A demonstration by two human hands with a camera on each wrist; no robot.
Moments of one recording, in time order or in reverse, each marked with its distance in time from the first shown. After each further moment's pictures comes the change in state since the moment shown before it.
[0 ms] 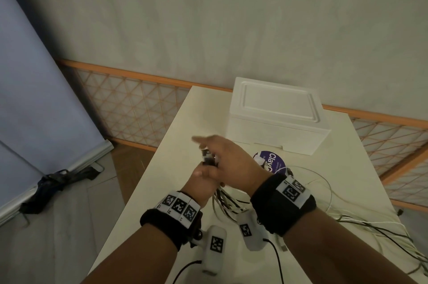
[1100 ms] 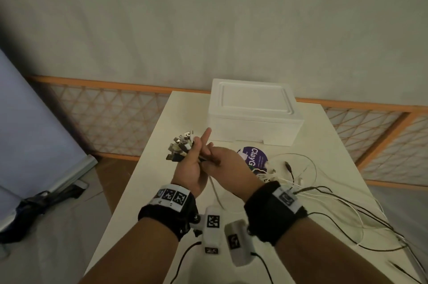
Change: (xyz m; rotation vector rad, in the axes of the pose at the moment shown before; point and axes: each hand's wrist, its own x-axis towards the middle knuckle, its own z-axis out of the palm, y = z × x) left_hand 0.030 0.000 0.013 -0.647 -0.050 -0.130; right_hand -0.039 0.000 -0.004 0.095 0.109 0.388
